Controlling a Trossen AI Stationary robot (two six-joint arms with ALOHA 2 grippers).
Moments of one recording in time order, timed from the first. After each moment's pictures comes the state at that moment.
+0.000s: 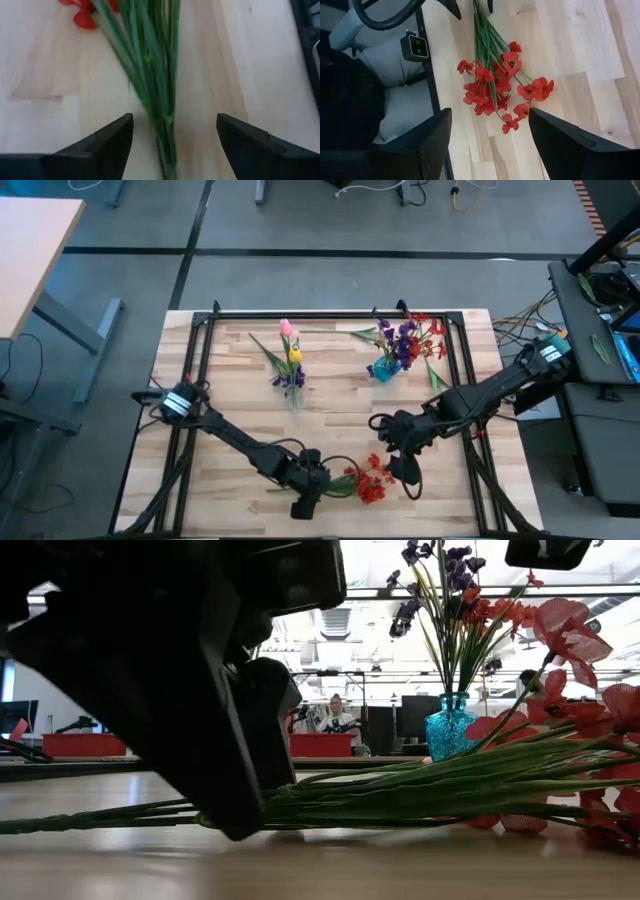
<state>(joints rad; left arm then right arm) -0.52 2.07 1.33 -0.26 -0.06 -0.42 0.45 1.42 1.25 -0.83 -0.13 0.78</state>
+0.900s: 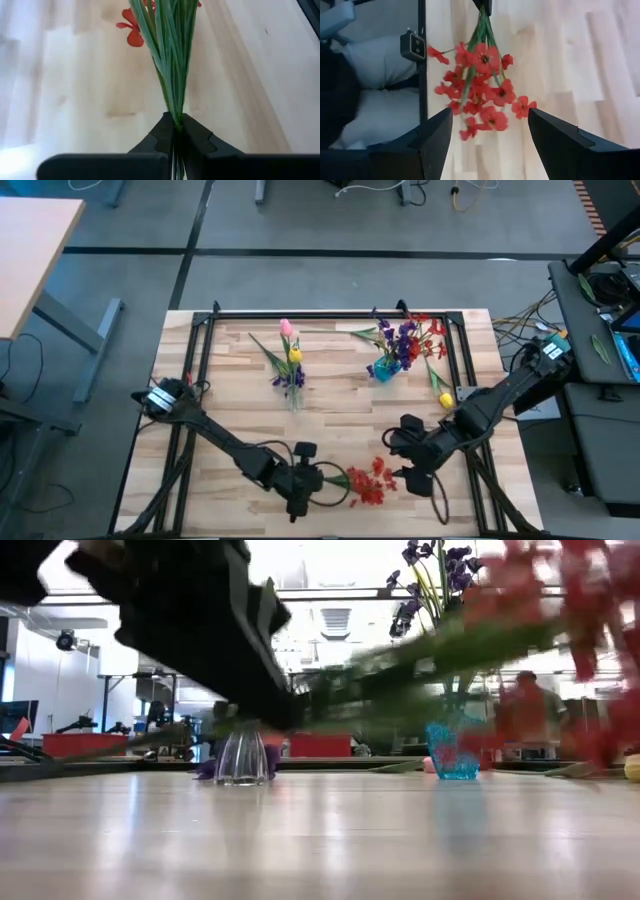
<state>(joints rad) -0.58 1.94 1.27 -0.27 -0.38 -0.26 0.61 1.39 1.25 -0.83 0.11 0.72</state>
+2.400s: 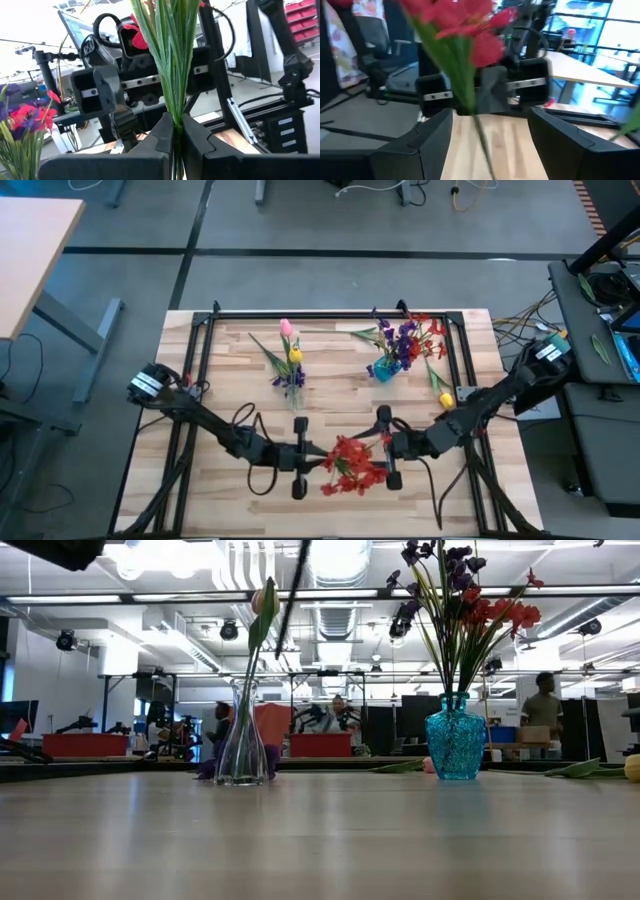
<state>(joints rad) -0.52 1.78 0.85 1.14 -0.44 0.35 0.56 1.41 0.73 0.70 0.46 -0.09</state>
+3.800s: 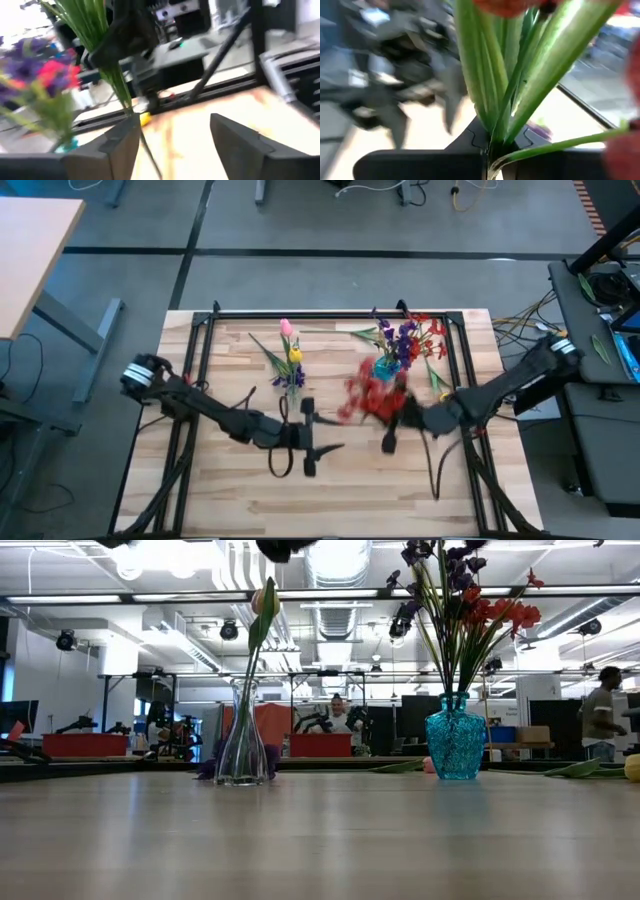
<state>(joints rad) -0.38 1.68 0.92 0.71 -0.45 0.27 0.46 1.21 0.87 0.04 0.69 0.17</state>
